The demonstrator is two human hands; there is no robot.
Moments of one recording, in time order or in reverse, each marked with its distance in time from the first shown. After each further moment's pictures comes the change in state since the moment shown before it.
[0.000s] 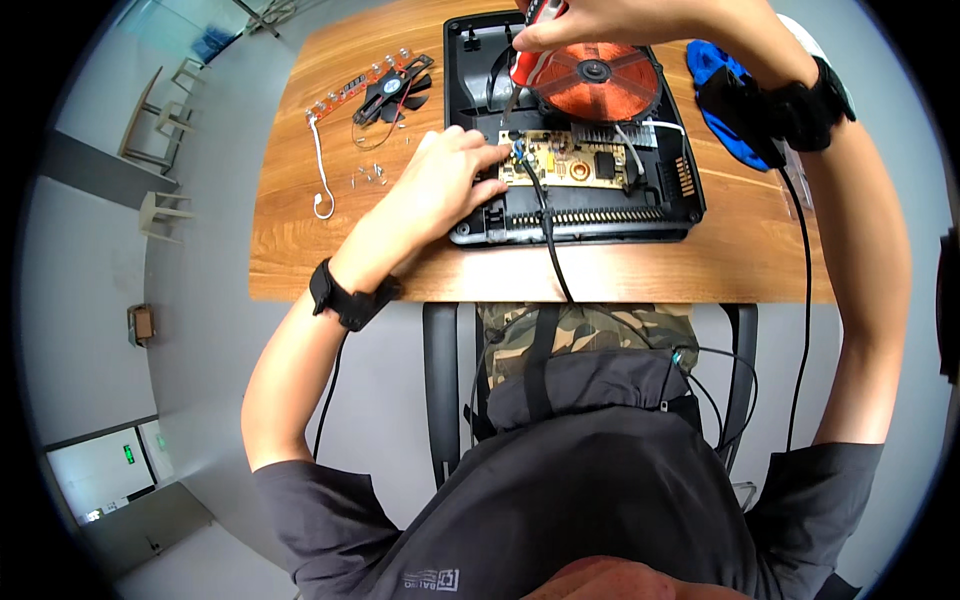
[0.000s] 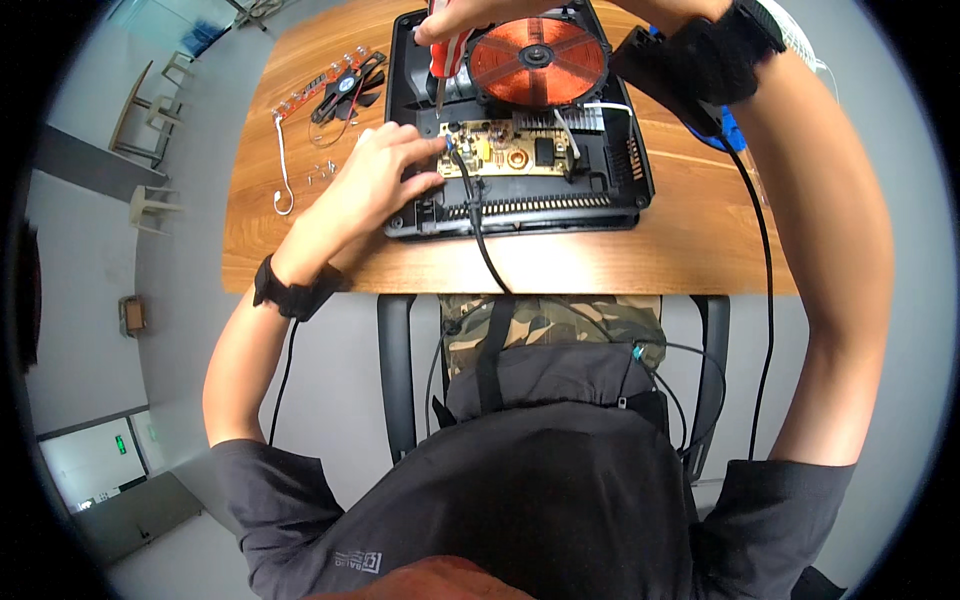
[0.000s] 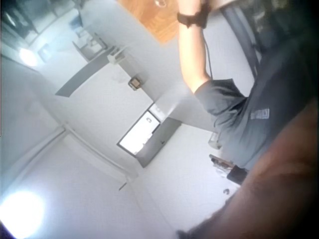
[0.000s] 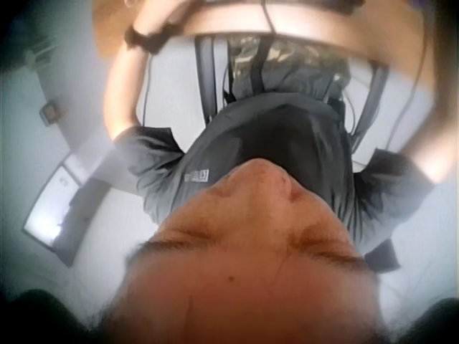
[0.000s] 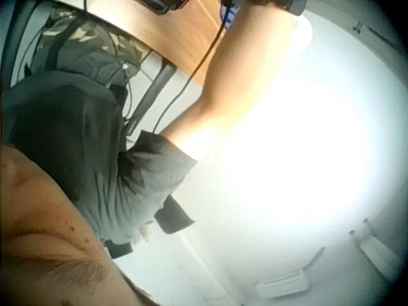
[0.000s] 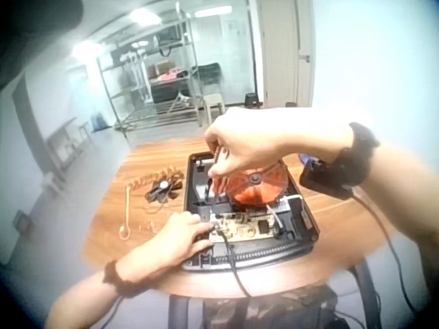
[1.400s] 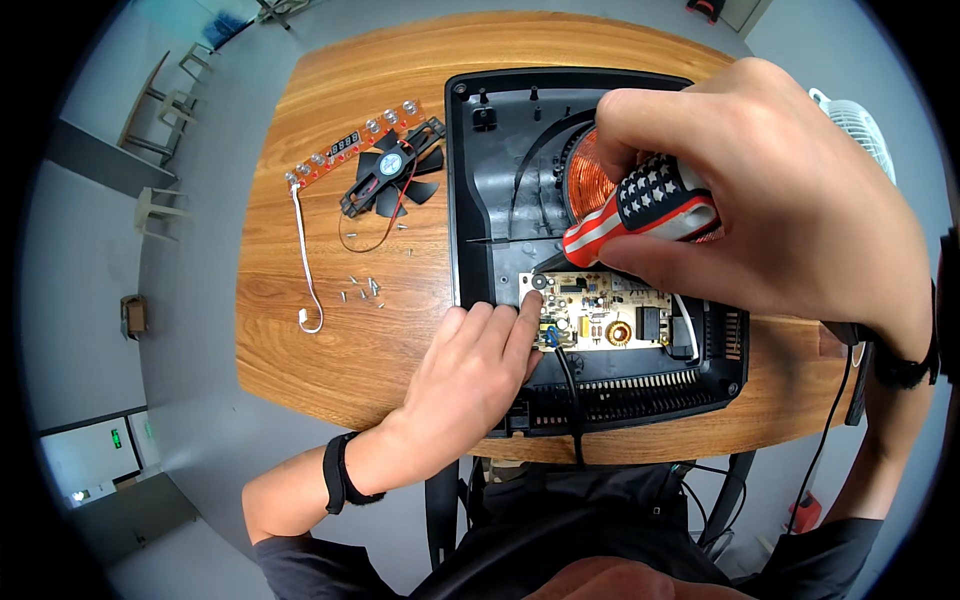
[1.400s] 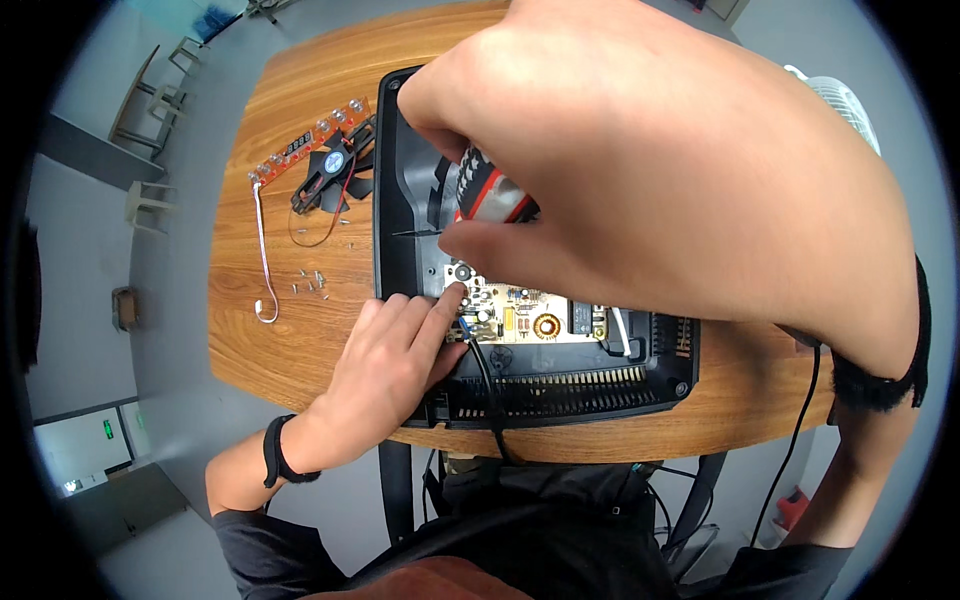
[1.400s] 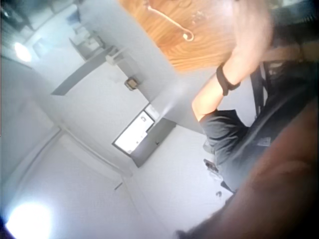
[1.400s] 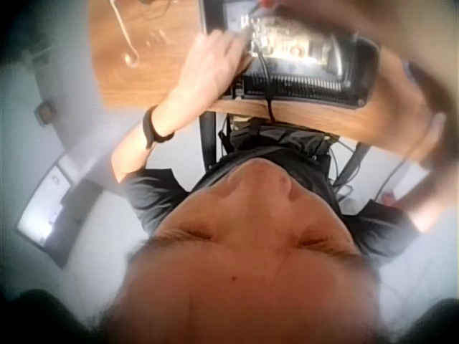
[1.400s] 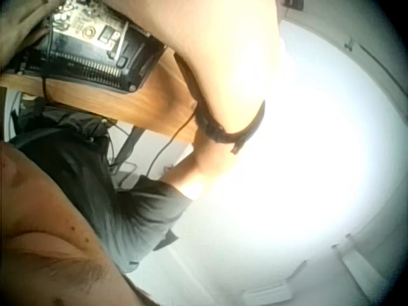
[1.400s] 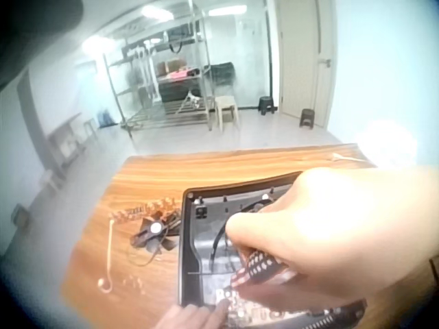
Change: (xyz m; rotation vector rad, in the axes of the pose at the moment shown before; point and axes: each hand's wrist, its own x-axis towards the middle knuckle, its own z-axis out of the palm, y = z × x) left_hand 0.004 0.031 0.002 0.046 -0.086 -0.223; right_hand 0.029 0.036 0.027 0.167 0.105 -0.225
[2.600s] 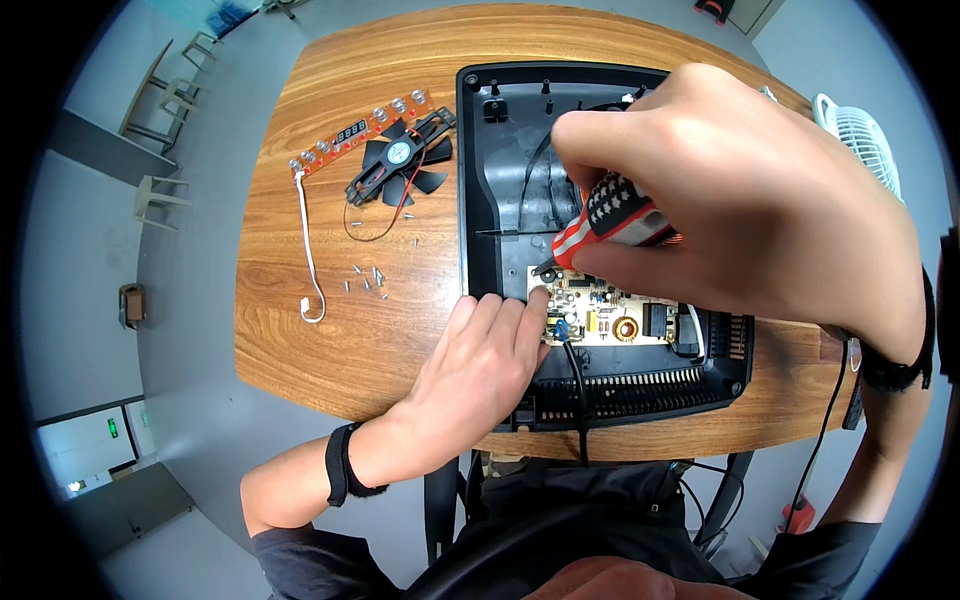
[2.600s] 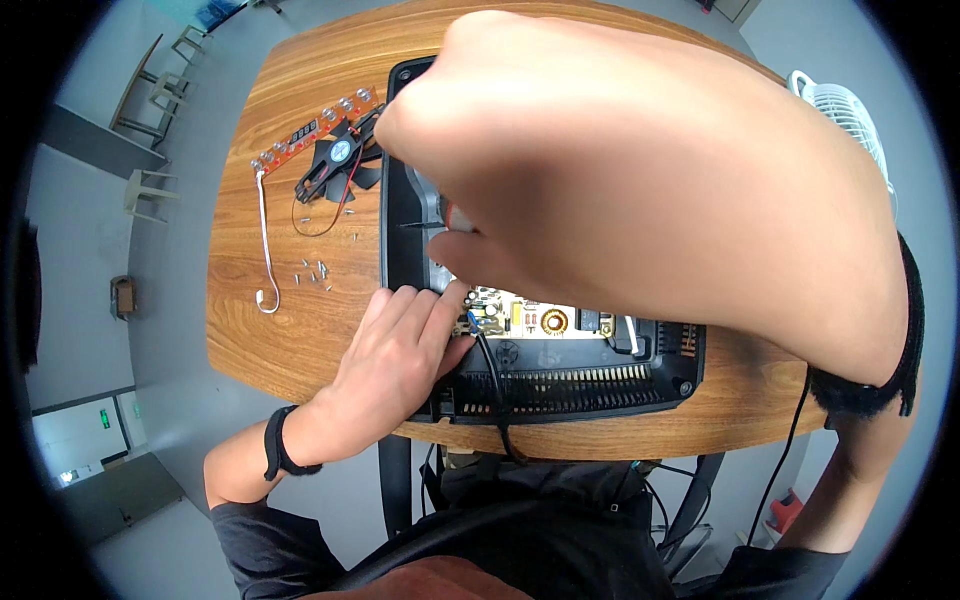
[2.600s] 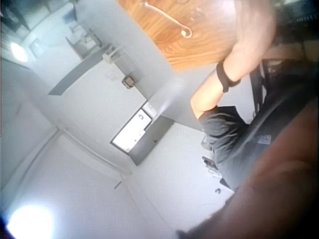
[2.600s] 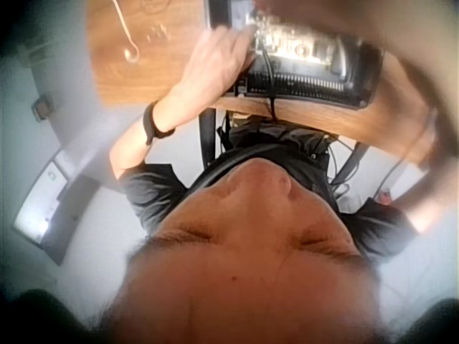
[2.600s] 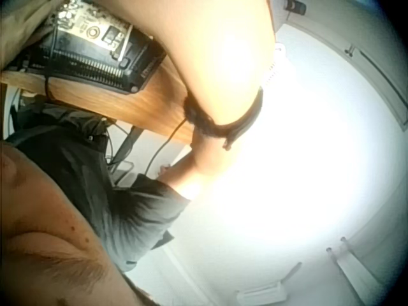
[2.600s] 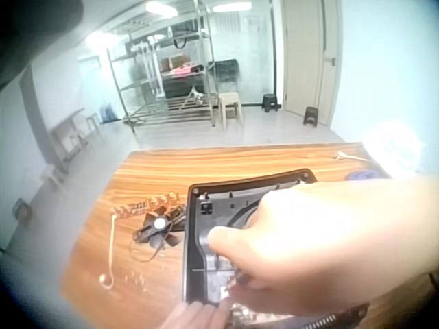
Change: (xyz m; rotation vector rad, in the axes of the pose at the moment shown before) left_hand 0.001 -0.001 0.000 0.019 -0.003 0.031; right_hand 0.028 -0.033 -0.003 -0.038 -0.136 0.036
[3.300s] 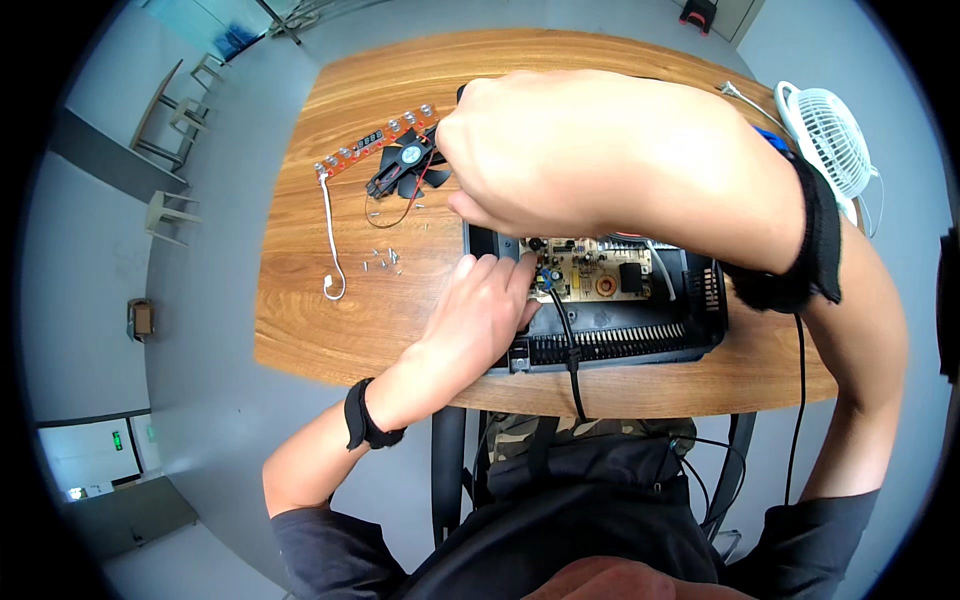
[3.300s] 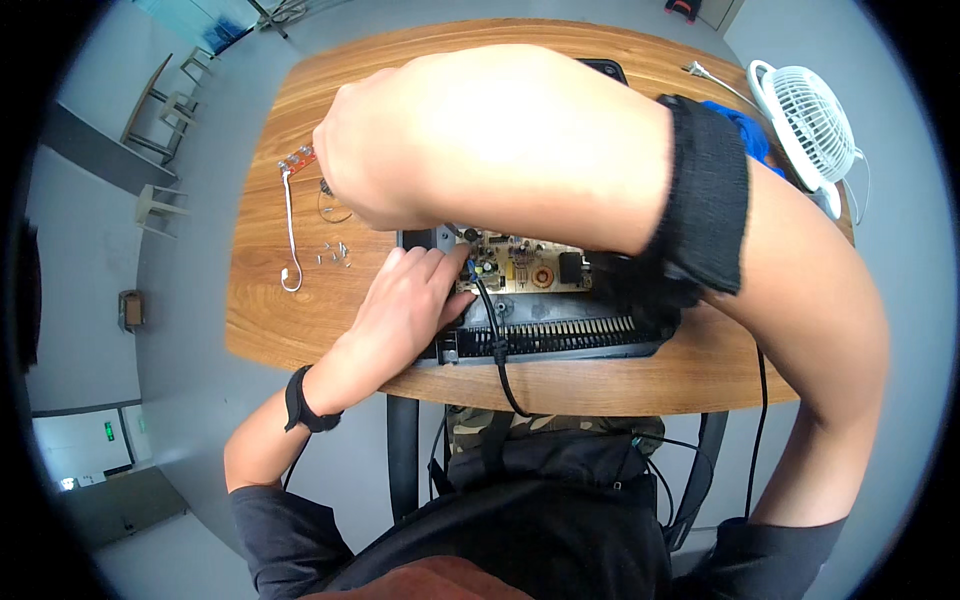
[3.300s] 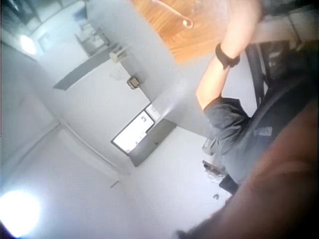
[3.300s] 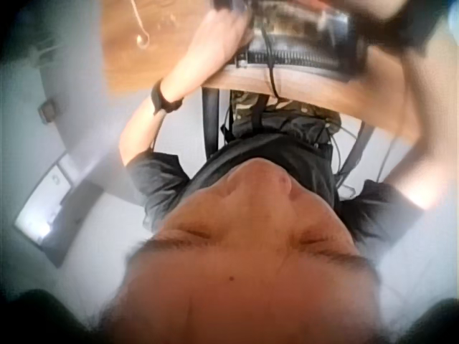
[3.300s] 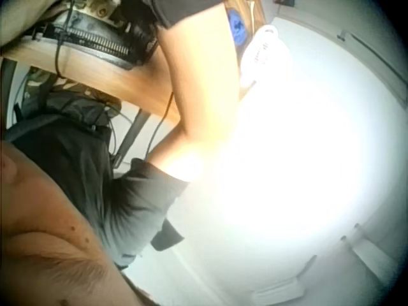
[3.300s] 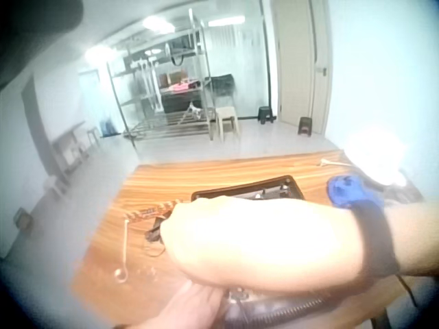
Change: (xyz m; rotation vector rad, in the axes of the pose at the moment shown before) left_hand -0.005 -0.006 0.011 -0.037 0.092 -0.017; right_hand 0.016 -0.007 0.017 -0.139 -0.006 -0.136
